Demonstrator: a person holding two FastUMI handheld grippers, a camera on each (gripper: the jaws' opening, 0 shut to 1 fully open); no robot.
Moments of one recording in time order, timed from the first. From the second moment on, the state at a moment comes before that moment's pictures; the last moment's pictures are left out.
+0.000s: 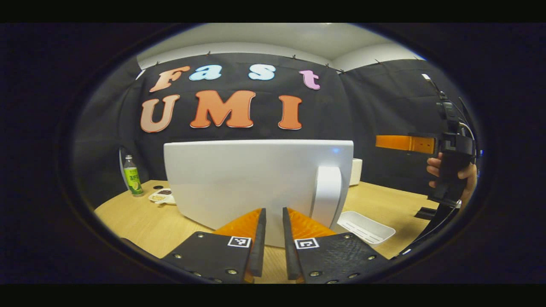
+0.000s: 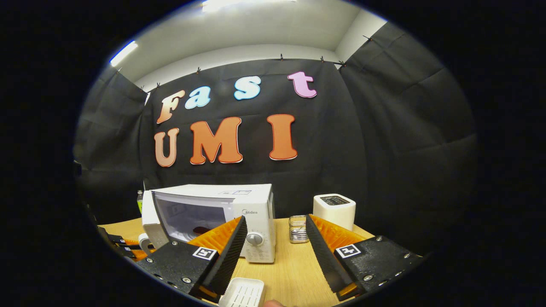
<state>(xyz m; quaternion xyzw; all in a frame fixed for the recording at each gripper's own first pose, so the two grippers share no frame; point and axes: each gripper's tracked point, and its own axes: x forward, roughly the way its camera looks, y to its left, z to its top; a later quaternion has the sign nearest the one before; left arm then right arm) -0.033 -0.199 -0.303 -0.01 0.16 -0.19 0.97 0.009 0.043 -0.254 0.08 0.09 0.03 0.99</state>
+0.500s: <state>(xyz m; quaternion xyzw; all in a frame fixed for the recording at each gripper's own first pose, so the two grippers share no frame) 0.045 -0.246 -0.346 -0.03 0.20 -0.16 0.97 -0.006 -0.009 -0.256 0.06 0.09 0.01 0.99</state>
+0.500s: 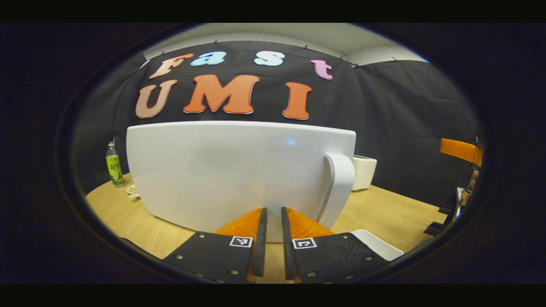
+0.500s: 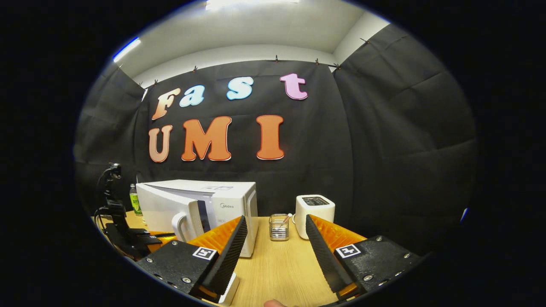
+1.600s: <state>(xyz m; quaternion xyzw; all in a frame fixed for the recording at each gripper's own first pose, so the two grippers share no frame) 0.094 -0.273 -0.364 0.01 0.18 -0.14 0.97 0.004 0.002 -0.269 0.07 0.11 0.02 0.99</state>
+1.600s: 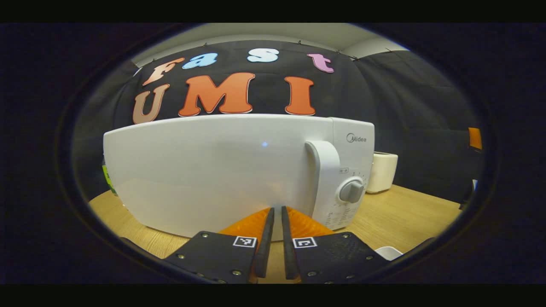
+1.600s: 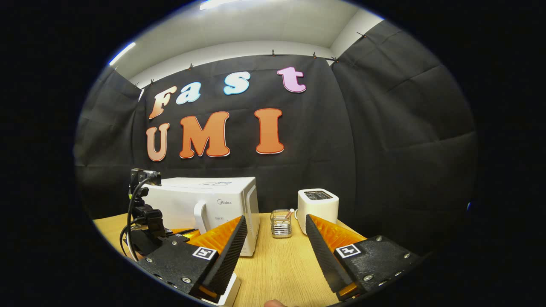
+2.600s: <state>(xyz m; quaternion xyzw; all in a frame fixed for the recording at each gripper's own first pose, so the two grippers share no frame) 0.039 -0.060 -0.112 0.01 0.10 -0.04 0.99 0.030 0.025 -0.134 0.09 0.04 0.06 0.99</state>
